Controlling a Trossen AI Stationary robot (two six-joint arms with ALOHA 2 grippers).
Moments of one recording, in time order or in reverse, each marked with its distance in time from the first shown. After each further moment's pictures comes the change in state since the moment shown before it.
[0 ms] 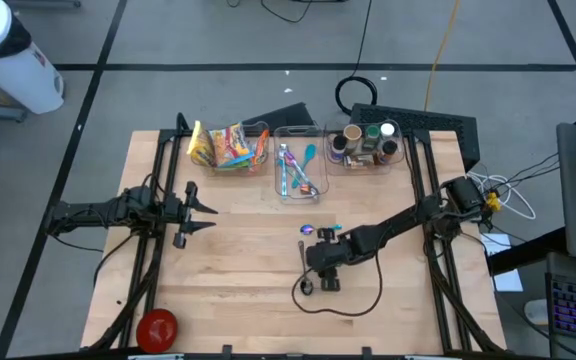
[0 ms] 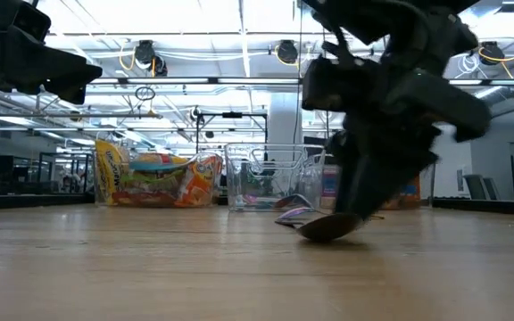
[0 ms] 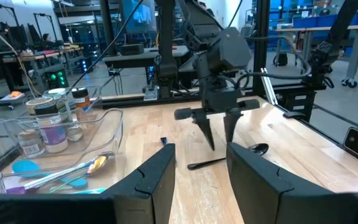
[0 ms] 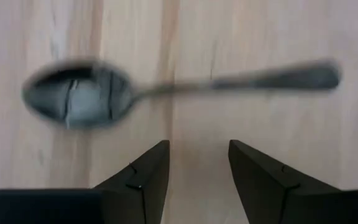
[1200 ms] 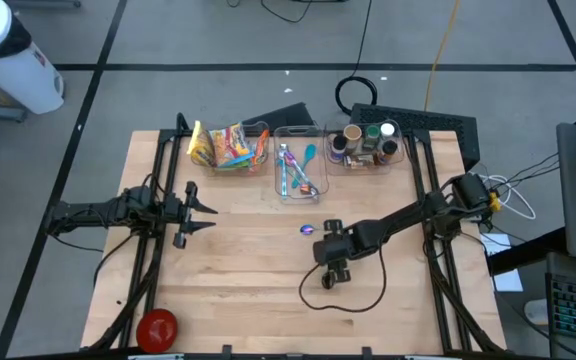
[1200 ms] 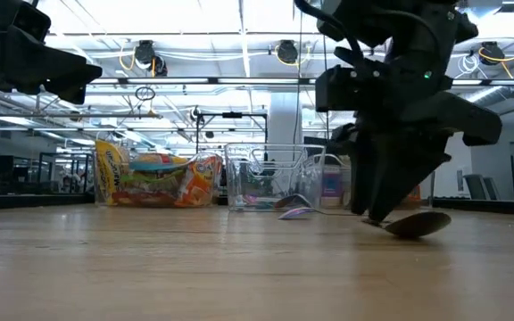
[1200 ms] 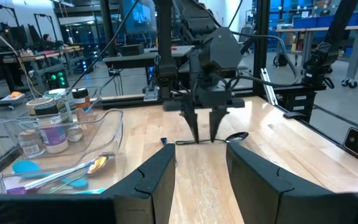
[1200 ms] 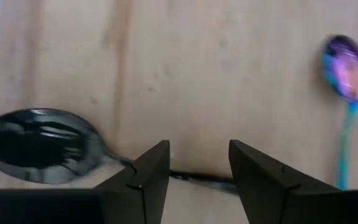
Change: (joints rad) left arm 0.000 0.000 0.000 0.000 0.000 0.000; right arm -0.030 -0.050 0.000 -0.180 0.041 -0.128
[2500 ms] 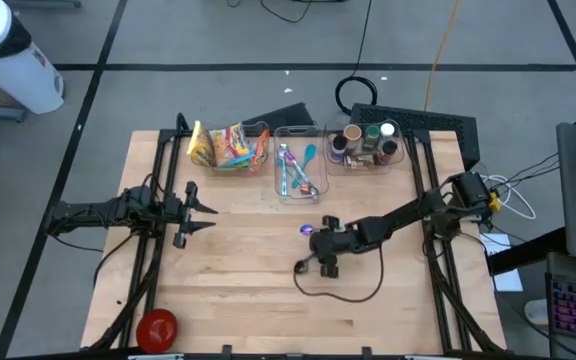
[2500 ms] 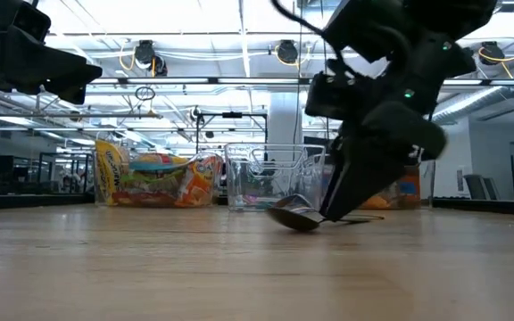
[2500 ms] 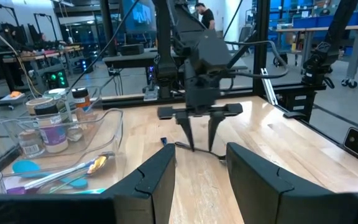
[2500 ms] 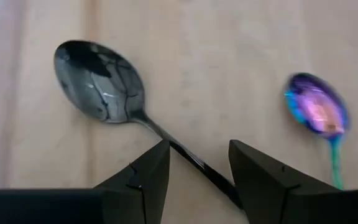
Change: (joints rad) left arm 0.000 0.000 0.000 0.000 0.000 0.000; right arm -0.041 -0.013 -0.141 0.358 0.056 0.104
